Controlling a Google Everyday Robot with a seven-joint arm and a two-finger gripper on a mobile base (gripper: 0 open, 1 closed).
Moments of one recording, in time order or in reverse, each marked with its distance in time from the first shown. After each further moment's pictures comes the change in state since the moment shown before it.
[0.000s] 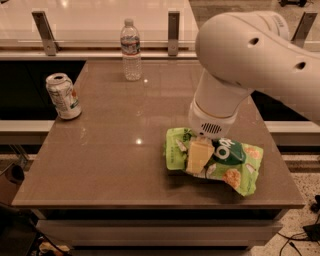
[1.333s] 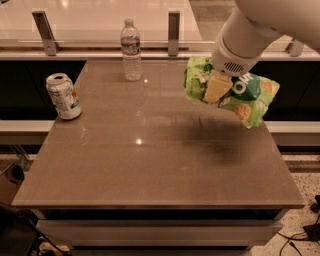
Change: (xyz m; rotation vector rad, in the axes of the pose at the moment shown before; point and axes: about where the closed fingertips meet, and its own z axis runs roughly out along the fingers) arm 0.005 -0.139 -0.100 0.425 -0.074 0.011
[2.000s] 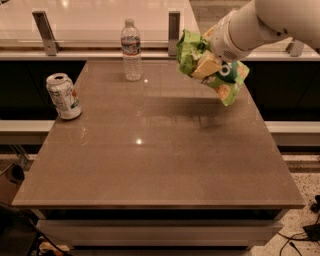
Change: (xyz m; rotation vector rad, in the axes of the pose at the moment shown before) arm -0.034 -0.080 0.031 0.144 -0.352 -0.007
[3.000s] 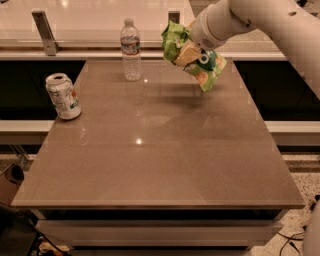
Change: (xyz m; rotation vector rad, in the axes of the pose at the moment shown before) arm -0.031 -0.044 0.067 -0.008 -0.080 0.029
